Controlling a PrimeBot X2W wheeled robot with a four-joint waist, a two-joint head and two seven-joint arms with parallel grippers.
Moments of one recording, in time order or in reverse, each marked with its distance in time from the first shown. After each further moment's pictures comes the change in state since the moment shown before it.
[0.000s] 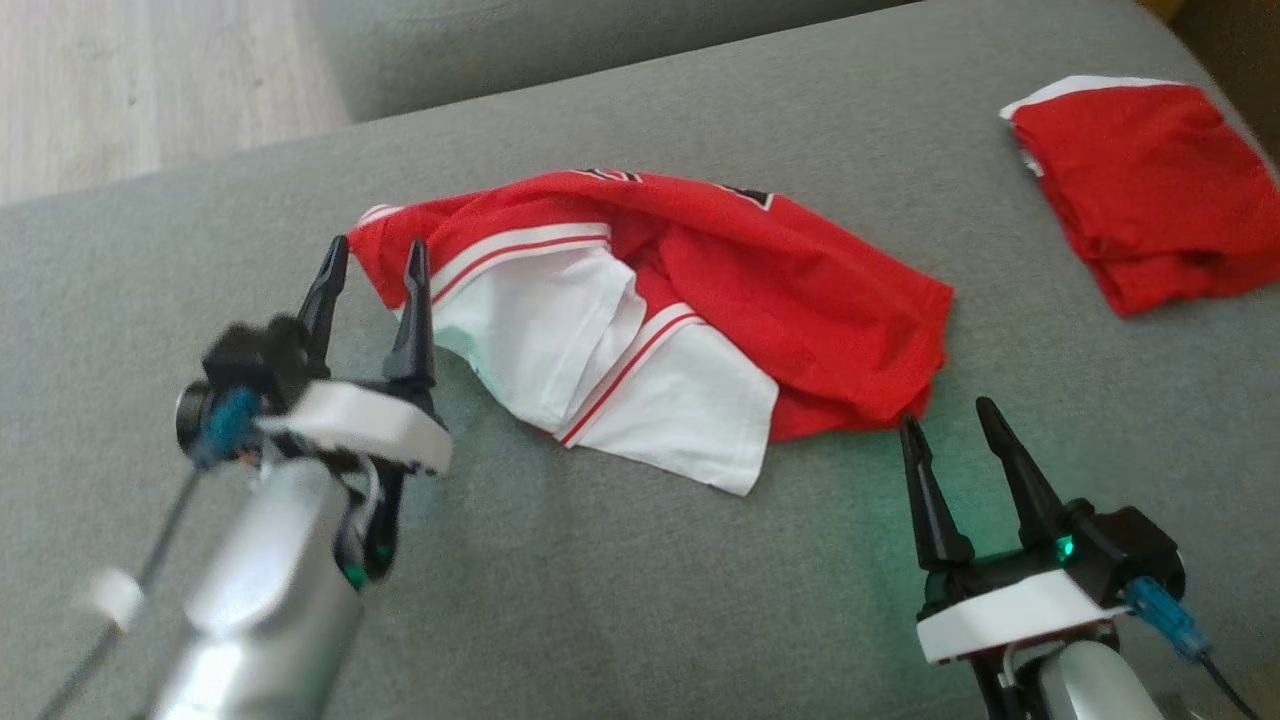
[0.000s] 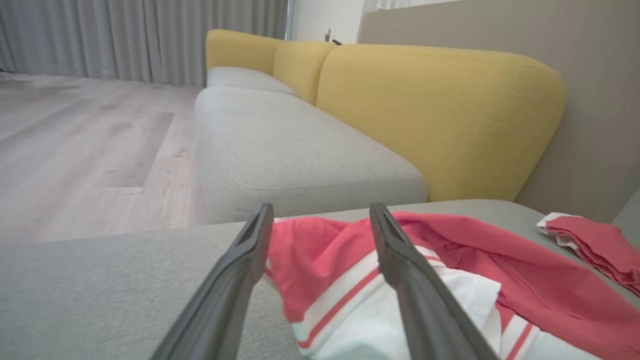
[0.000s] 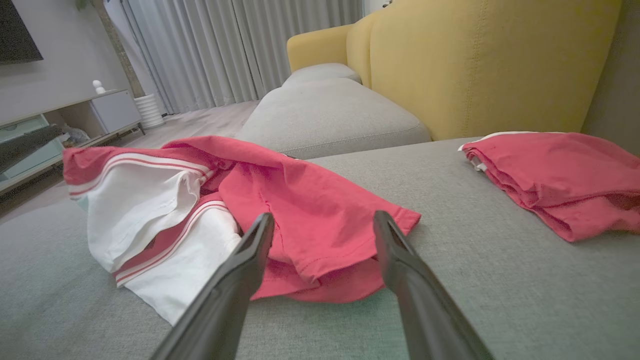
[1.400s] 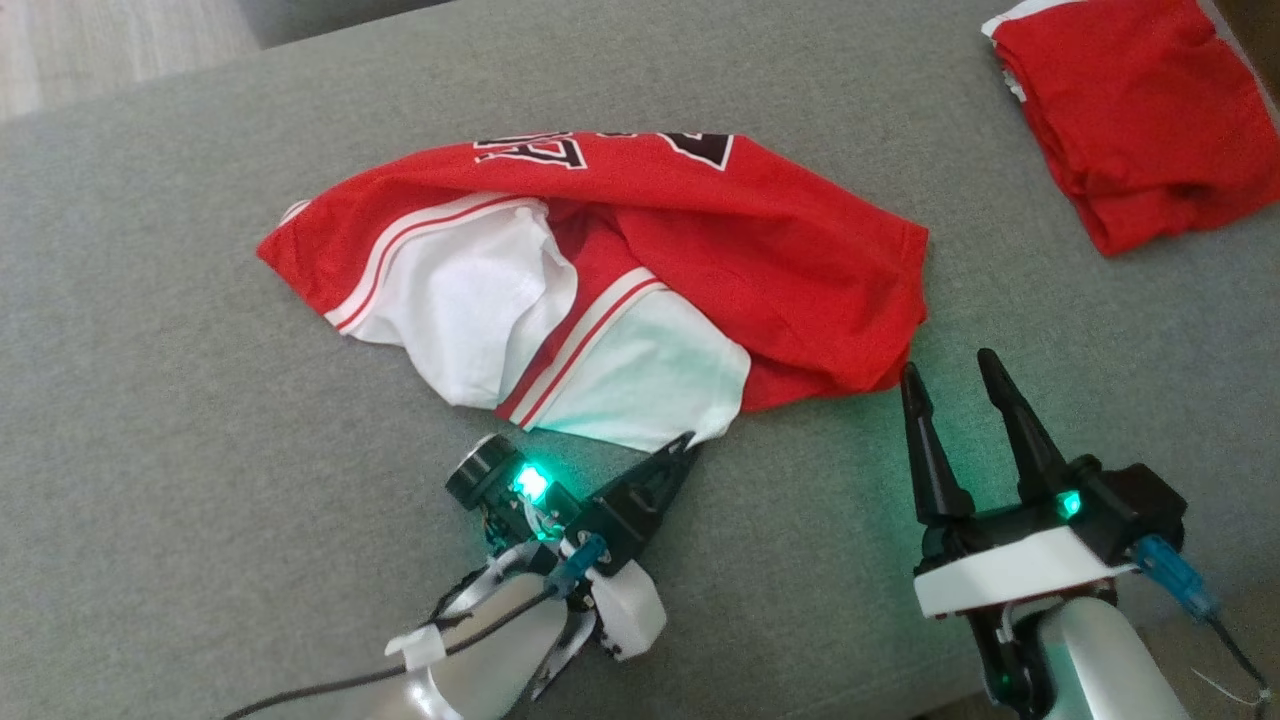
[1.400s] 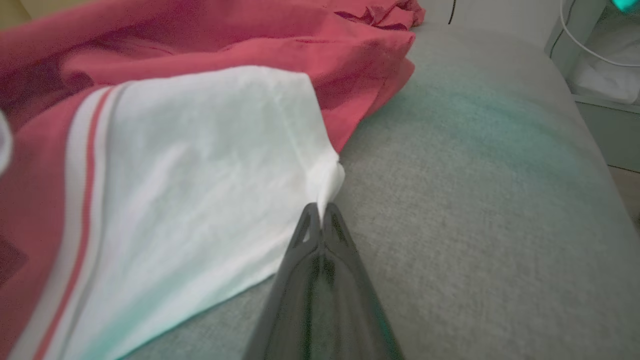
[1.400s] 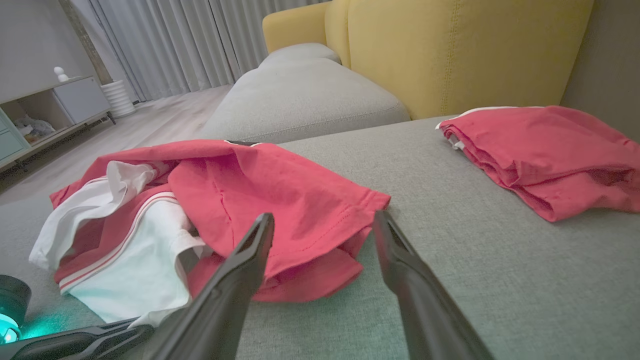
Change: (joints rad) left arm 0.013 -0.174 -0.429 0.153 0.441 -0.006 -0.002; right arm -0.072 0.001 0.004 0.003 0.028 0.000 0.000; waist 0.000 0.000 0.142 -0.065
